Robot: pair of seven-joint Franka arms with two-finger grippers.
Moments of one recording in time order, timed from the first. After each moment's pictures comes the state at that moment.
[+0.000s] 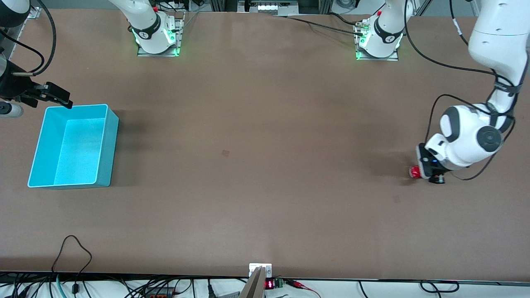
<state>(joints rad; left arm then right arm) 0.25 0.57 -0.05 -1.95 0.11 2.55 1.64 0.07 -0.01 -0.11 -1.71 -0.03 1.66 -0.02</state>
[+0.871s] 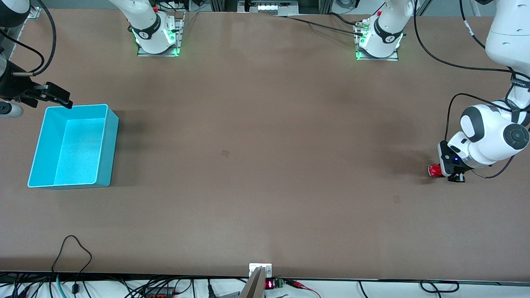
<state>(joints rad) 0.34 0.59 -0.05 -1.92 0.11 2.55 1.78 0.07 -0.01 -0.11 -1.71 -0.03 1.66 -0.02</state>
